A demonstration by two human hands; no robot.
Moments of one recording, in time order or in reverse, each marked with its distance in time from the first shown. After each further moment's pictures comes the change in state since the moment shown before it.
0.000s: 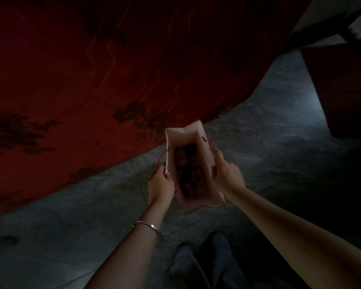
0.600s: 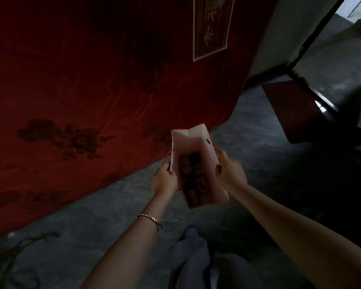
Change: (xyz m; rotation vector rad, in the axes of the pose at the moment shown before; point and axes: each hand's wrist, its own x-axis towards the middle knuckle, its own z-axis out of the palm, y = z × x) left_hand -0.202 0.051 -0.215 -0.073 -0.068 0.137; right_hand -0.230 -0.153 -0.179 -0.032 0.149 0.051
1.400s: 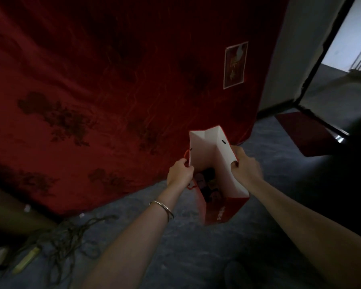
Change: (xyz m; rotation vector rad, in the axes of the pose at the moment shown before) left_hand -0.342 -0.119 -0.236 0.007 0.026 0.203; right_hand -0.390 -0.153 -0.044 0.083 0.238 -0.135
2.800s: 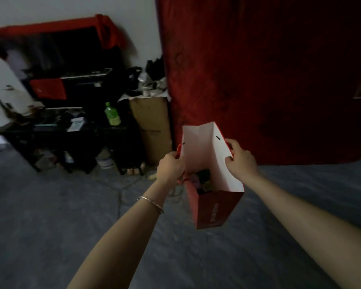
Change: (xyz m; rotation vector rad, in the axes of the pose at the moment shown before) left_hand -0.625 -0.432 -0.411 -0.147 0.503 -0.178; right_hand -0.644 -0.435 0.134 0.158 -0.076 -0.549
